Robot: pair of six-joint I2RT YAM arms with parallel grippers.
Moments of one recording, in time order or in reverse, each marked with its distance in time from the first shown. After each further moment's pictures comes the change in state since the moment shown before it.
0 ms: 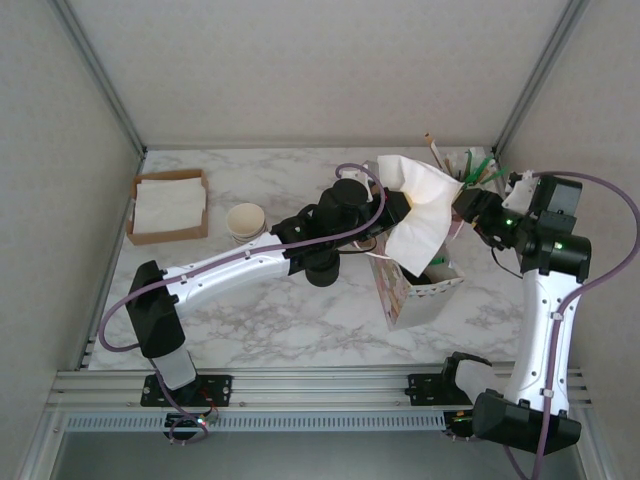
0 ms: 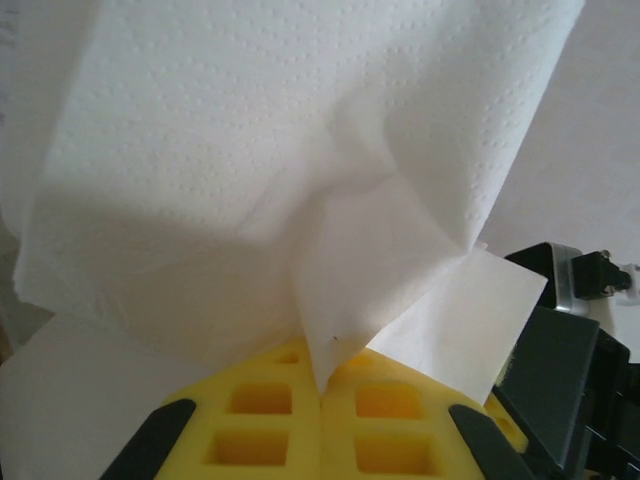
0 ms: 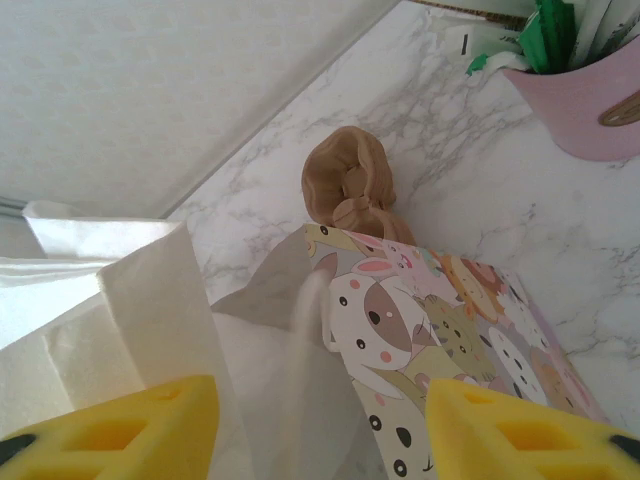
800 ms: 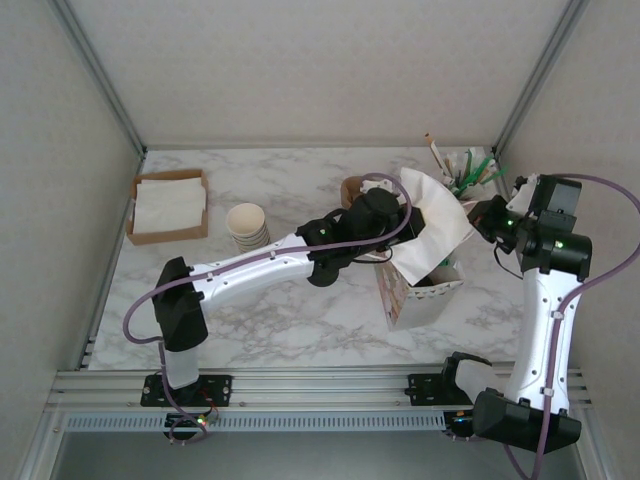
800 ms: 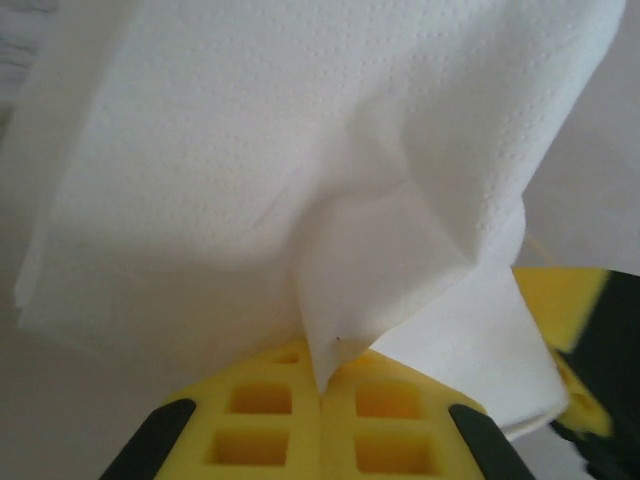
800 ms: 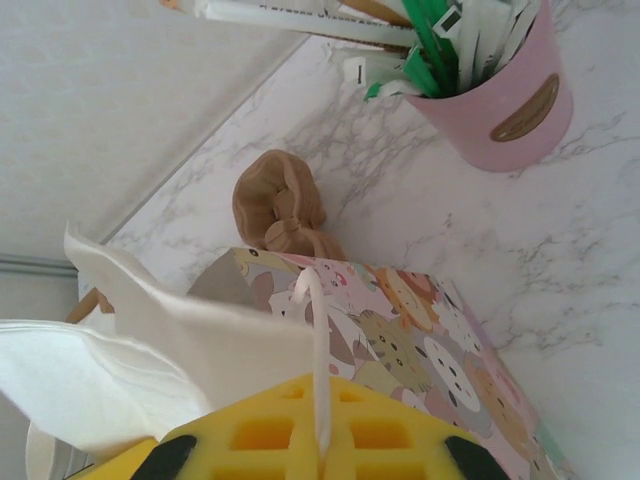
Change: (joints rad) left arm -0.066 0.135 0.158 -0.199 -0.087 0.085; right arm -0.002 0.005 0.025 -0.050 0.169 -0.004
